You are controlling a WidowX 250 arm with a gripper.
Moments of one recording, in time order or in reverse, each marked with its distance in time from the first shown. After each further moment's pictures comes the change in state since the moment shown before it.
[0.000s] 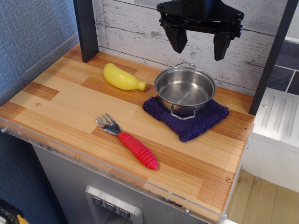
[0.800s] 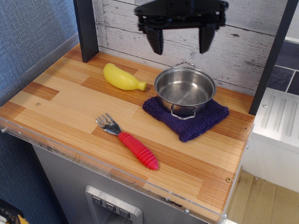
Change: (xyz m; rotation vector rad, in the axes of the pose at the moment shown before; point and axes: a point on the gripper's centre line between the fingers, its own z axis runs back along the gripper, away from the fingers) arm -0.016 0.024 0.025 0.122 -0.048 0.403
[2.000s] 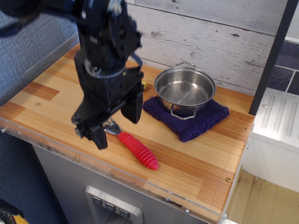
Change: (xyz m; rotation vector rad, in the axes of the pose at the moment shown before) arm -0.097 0.088 -0.037 0.243 0.164 0.835
